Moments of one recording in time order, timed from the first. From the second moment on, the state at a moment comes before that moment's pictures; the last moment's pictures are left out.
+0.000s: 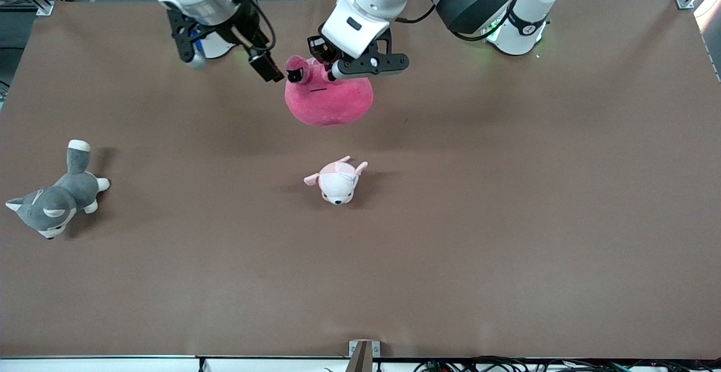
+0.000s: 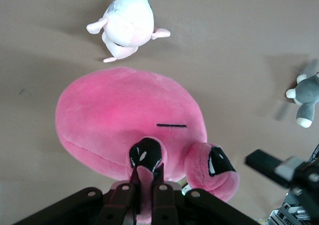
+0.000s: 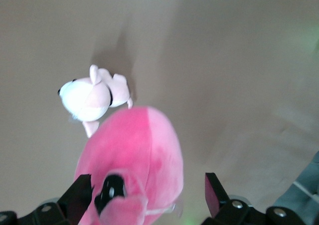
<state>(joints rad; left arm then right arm) -0.42 0.39 -0.55 -1.24 -0.15 1.82 -1.18 0.74 -0.08 -0.12 -1.72 0.23 1.72 1.78</state>
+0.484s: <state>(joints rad) -0.42 0.39 -0.55 -1.24 -0.15 1.83 -1.18 0.80 -0.04 -0.12 -1.73 0.23 1.82 1.83</state>
